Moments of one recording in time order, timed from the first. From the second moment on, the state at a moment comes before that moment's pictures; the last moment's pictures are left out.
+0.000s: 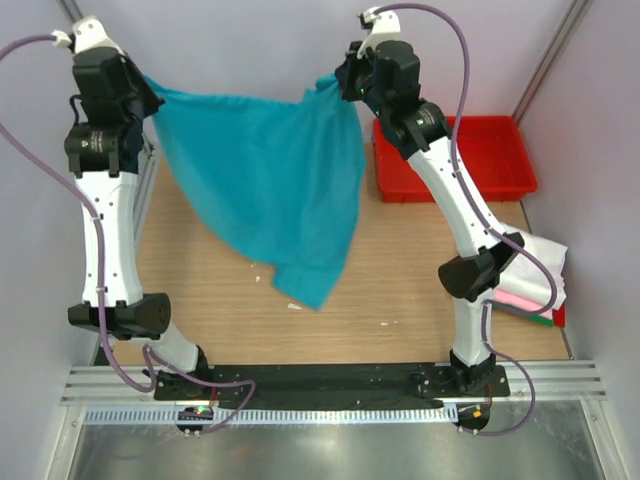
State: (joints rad) left arm -0.02 1.61 2.20 -0.83 -0.26 -0.34; right arm 0.54 1.98 2.40 -0.49 0.15 0.18
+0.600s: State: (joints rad) left arm -0.01 1.02 1.48 -0.65 -0.19 -0.19; right arm 0.52 1.27 1.60 -0.23 -0.02 0.13
